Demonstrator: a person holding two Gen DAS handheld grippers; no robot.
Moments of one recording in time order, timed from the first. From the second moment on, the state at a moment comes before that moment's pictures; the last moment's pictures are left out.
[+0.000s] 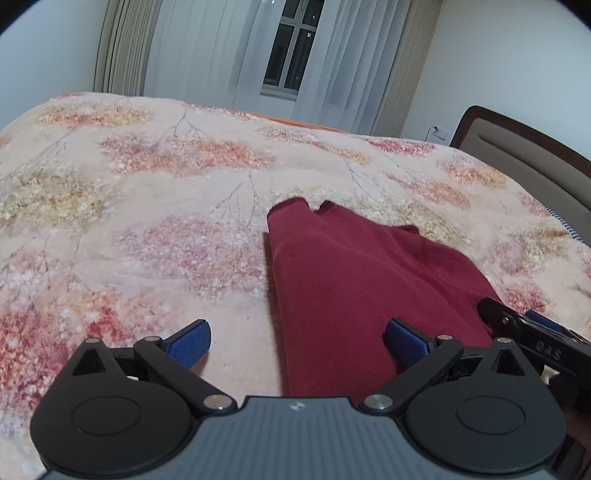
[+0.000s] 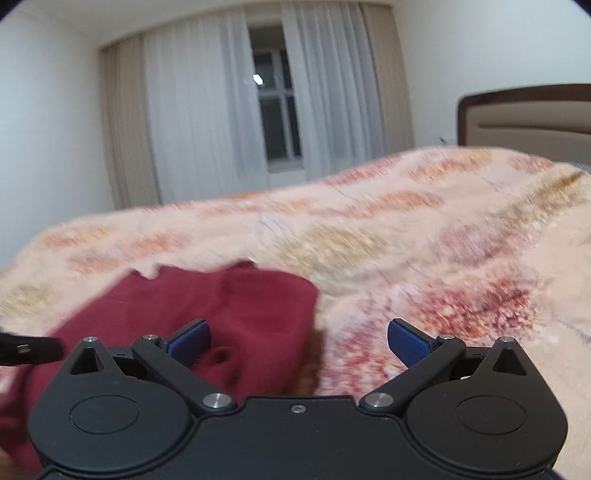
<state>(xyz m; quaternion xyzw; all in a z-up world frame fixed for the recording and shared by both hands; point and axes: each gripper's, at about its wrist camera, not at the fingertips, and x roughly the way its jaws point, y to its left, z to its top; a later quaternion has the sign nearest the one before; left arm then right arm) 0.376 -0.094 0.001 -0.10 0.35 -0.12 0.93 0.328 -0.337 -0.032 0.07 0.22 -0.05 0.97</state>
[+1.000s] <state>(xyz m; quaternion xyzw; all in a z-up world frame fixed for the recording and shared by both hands) 0.362 -0.082 -0.036 -0.14 0.29 -0.14 0.94 0.328 -0.351 -0.072 0.13 0.21 -0.04 0.97</state>
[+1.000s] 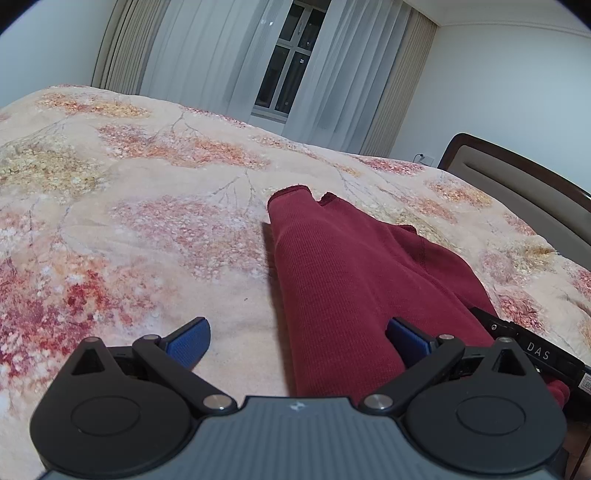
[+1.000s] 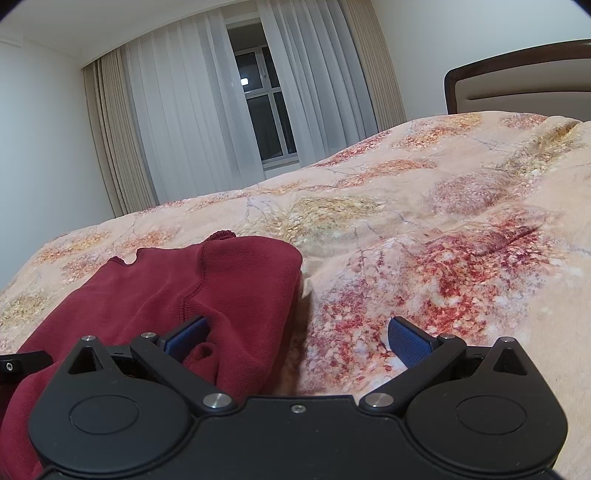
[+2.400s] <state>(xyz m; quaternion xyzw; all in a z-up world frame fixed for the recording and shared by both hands) 0.321 -0.061 -0.041 -0.14 0.26 -0.18 0.94 0.250 -0.332 -0.094 0.12 0.11 0.00 0.99</state>
